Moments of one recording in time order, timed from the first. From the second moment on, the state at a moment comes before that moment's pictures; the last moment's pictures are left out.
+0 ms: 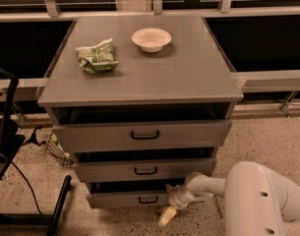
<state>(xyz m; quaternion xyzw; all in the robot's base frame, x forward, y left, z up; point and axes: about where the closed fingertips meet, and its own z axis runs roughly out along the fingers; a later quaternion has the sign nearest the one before) 0.545 -0.078 0.192 -0.58 0.76 0.22 0.20</state>
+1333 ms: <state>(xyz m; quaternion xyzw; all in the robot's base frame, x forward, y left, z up) 0.462 -0.083 0.251 -0.50 0.77 0.37 0.15</state>
